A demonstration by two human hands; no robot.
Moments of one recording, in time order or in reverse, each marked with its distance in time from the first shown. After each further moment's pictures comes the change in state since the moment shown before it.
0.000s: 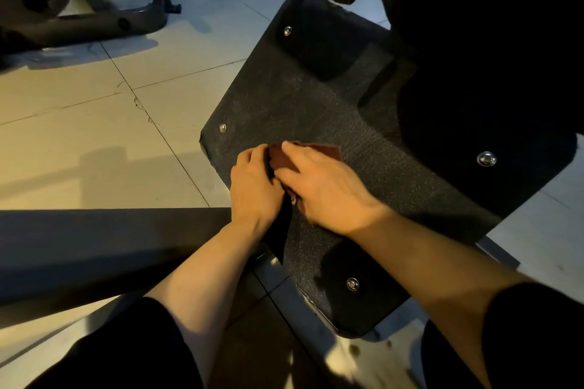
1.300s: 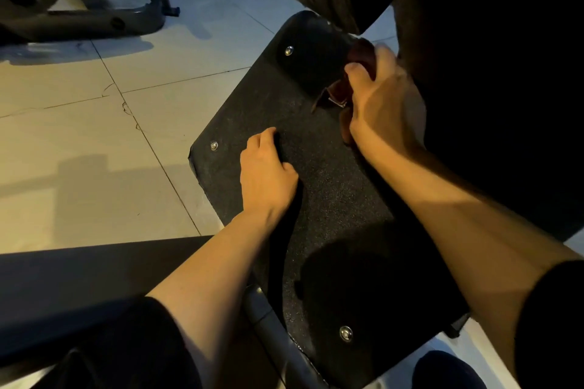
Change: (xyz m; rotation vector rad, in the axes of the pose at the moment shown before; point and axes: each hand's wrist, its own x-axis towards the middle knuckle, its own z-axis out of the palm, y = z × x) left_hand 0.049 0.040 0.007 -0.075 0.048 0.002; right_hand 0.052 0.090 -0.056 -0.028 0.388 0.593
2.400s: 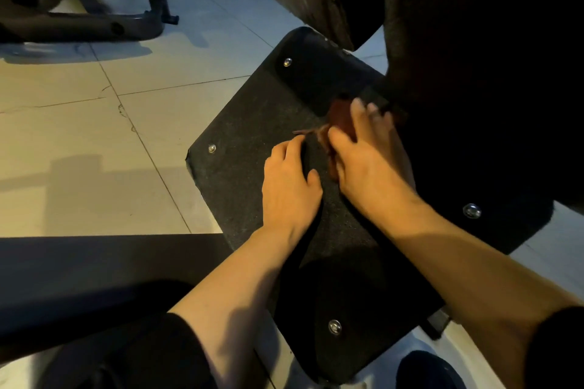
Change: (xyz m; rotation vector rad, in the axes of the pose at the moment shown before) left_hand -0.032 0.025 0.011 -0.135 0.003 0.133; right_hand -0.057 0.003 -0.007 -0.229 -0.174 -0.166
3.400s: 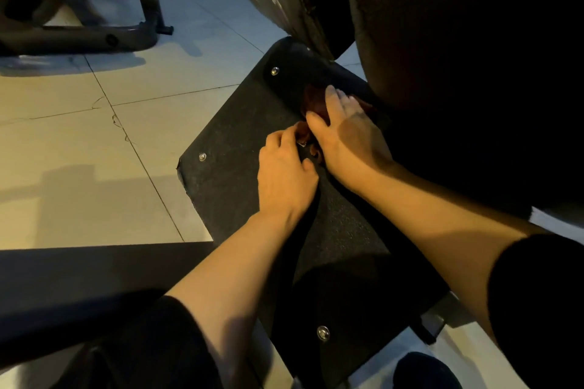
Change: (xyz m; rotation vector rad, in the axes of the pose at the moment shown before) left_hand 0.018 0.023 -0.002 0.046 0.000 0.012; right_hand 0.041 0.005 -0.010 -0.067 -0.070 -0.177
